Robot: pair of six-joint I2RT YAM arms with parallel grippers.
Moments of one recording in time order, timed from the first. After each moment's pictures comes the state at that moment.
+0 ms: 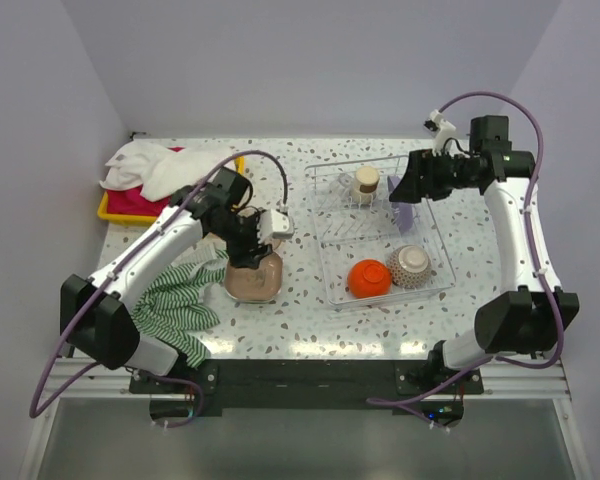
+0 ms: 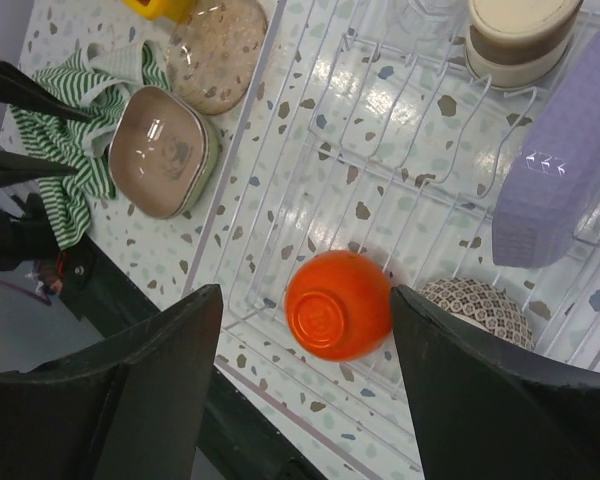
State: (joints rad) left arm -0.48 1.47 1.32 -1.01 0.47 0.84; right arm -0.05 1.50 1.63 -1.07 -0.72 -0.14
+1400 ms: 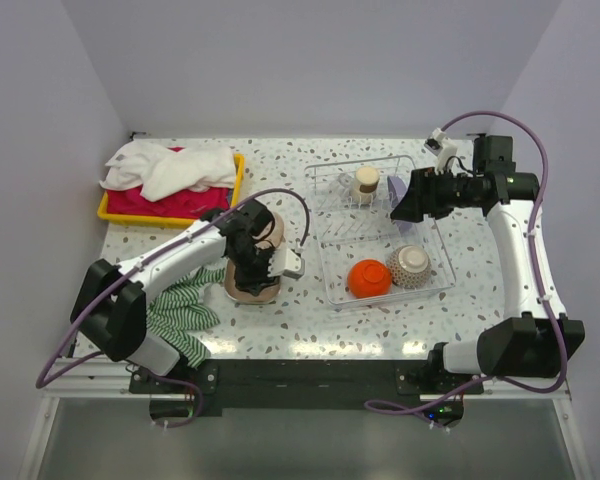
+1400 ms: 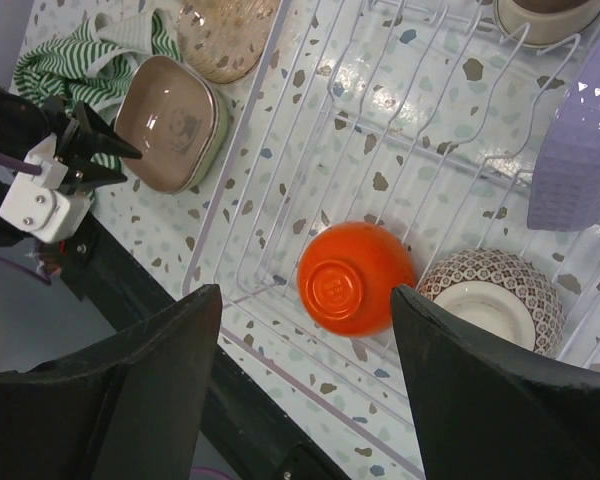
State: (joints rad) left arm -0.63 1.52 1.11 -1.00 0.40 0.92; right arm -0.06 1.36 1.46 -1.06 -0.75 -0.17
